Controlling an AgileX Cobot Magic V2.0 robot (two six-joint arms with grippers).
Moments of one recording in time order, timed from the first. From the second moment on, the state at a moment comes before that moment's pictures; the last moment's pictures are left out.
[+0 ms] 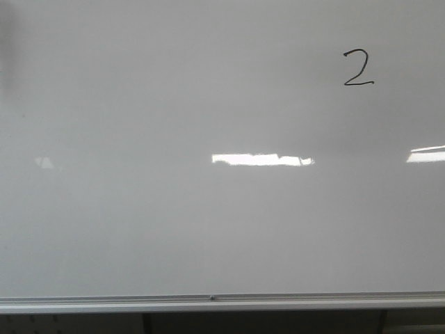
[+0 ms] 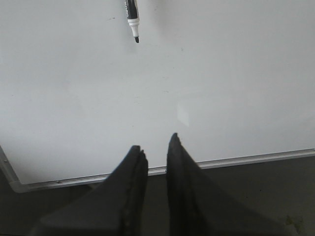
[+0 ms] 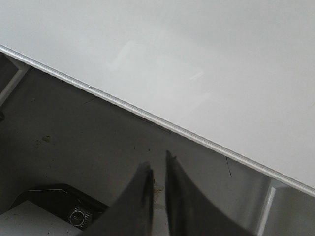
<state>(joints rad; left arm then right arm) -0.12 0.67 -0.83 0.09 0.91 -0.03 0.41 0.75 -0.87 0.01 0.98 0.00</state>
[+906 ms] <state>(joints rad) -0.12 0.63 -0.83 0.08 0.88 -0.03 0.41 0.75 -0.87 0.01 0.96 0.00</state>
